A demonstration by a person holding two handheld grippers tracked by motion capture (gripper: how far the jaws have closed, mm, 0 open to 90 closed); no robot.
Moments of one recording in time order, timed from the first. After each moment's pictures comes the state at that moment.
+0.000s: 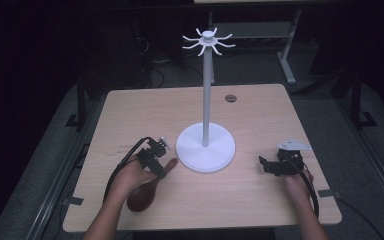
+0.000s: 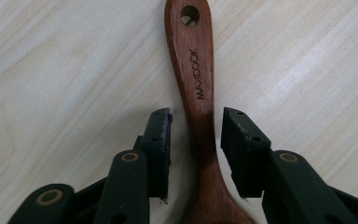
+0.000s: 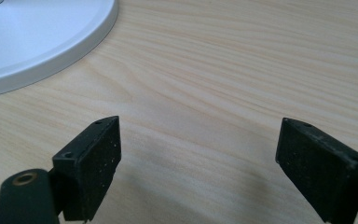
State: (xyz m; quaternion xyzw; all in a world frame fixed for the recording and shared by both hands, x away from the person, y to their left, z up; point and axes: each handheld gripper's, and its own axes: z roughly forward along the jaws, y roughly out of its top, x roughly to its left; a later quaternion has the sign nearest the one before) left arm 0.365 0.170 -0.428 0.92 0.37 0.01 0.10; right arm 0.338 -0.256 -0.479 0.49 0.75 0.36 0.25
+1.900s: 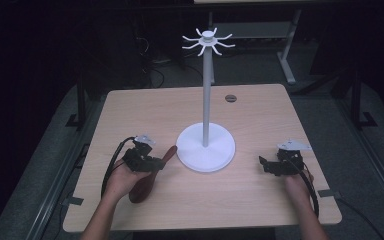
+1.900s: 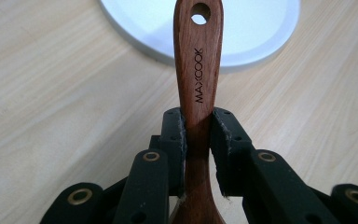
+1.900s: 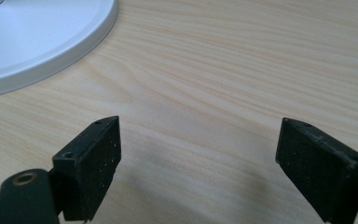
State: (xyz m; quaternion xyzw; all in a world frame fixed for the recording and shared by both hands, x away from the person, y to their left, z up) left arm 0.345 0.214 -0.410 0.87 0.35 0.04 0.33; right arm 0.338 -0.256 -0.479 0.49 0.75 0.36 0.25
